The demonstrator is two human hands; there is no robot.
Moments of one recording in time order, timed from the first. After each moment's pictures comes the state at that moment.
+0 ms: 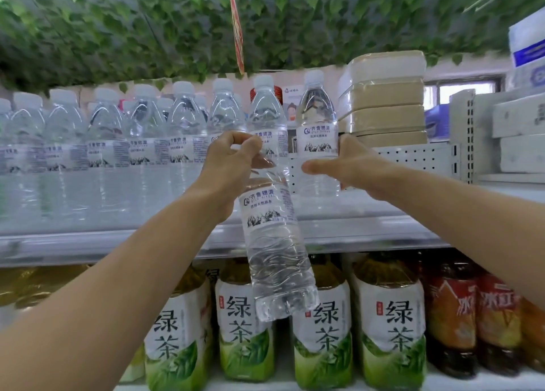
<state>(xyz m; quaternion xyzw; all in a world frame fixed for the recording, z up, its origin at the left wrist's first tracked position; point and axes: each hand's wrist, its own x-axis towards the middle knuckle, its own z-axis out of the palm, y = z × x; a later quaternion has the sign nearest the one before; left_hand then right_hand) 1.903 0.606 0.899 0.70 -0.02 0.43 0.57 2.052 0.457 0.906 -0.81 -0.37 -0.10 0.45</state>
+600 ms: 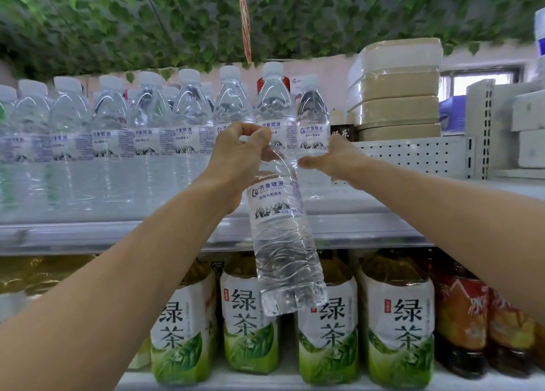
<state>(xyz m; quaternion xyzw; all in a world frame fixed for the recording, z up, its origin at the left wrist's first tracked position) 1.909 0.608 0.900 0.70 0.00 0.43 0.57 2.059 0.491 0.908 -0.80 -0.34 -0.09 0.48</state>
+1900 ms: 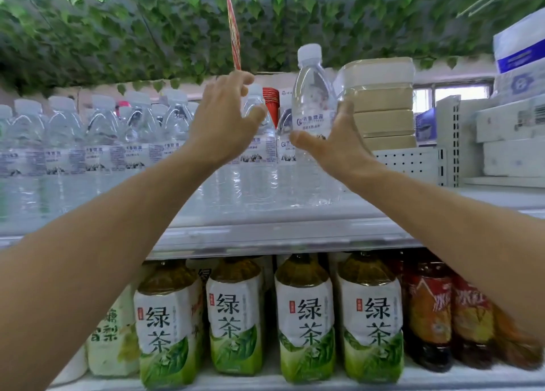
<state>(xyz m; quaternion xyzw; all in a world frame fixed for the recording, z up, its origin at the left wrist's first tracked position) 1.896 0.590 0.954 0.82 0.01 0.57 0.08 1.994 0.441 0.920 -0.68 -0.41 -0.22 0.57</state>
